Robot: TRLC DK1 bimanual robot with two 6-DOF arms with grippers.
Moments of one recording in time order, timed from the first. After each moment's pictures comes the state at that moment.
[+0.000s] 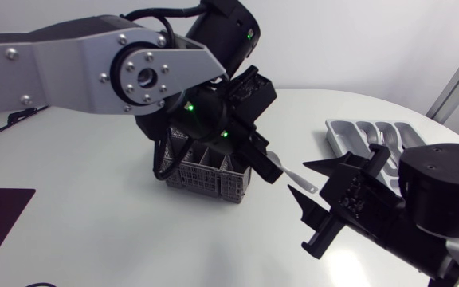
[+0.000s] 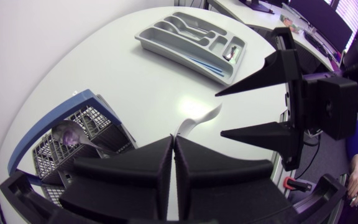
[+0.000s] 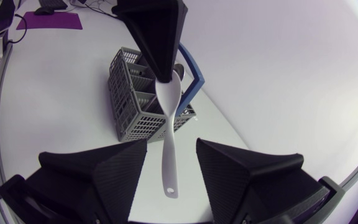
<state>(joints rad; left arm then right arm) -0.84 1.67 1.43 -0.63 0.13 0.12 0.77 0.81 0.44 -0.07 0.26 -0.52</state>
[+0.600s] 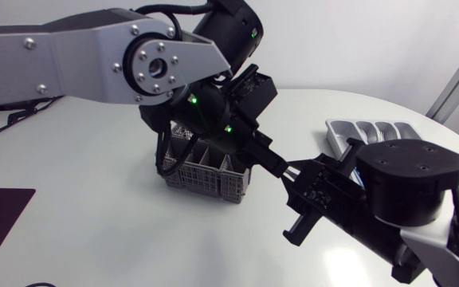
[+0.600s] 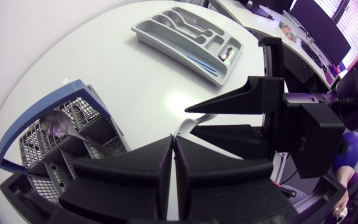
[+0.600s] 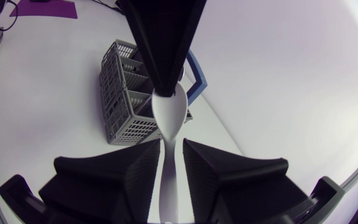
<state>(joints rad) -0.83 1.70 1.47 -0.69 0.20 0.04 0.81 0.99 0.46 0.08 0.36 -0.58</state>
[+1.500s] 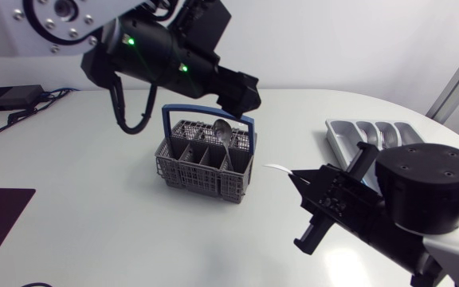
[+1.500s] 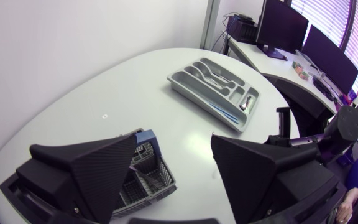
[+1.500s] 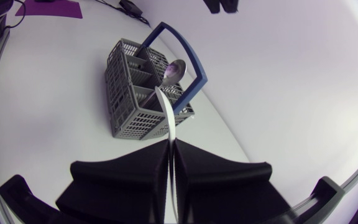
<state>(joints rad) -0.68 1.57 1.48 -0.56 0.19 0.07 0.79 0.88 0.44 -0.02 0.32 -0.58</state>
